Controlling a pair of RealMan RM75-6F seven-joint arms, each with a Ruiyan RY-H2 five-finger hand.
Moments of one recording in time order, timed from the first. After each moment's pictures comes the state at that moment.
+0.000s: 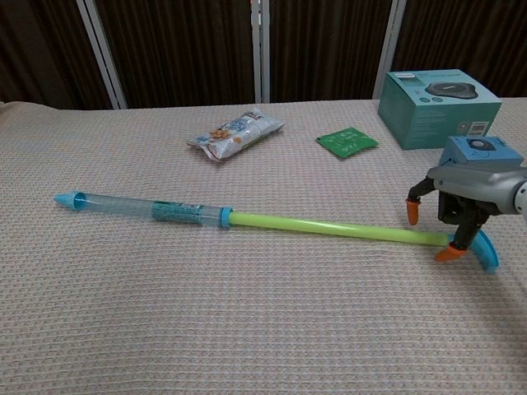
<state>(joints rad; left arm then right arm) -0.19 -1.18 -0.04 -1.71 1.43 1.37 0.23 0.62 -1.49 0.17 -1.45 -0.99 0.84 -0.43</state>
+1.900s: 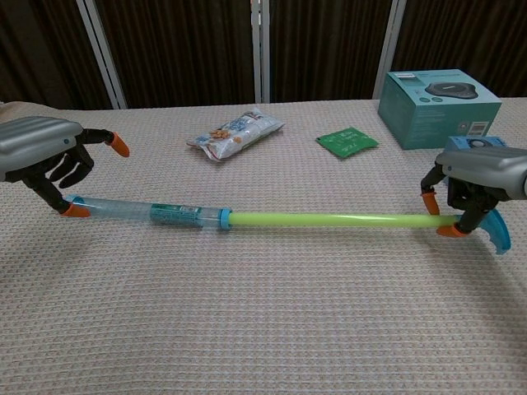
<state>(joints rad) -0.58 -1.50 -0.13 -1.23 1.48 1.01 0.09 0.66 -1.46 0.13 -1.49 -0.93 0.92 -0.47</state>
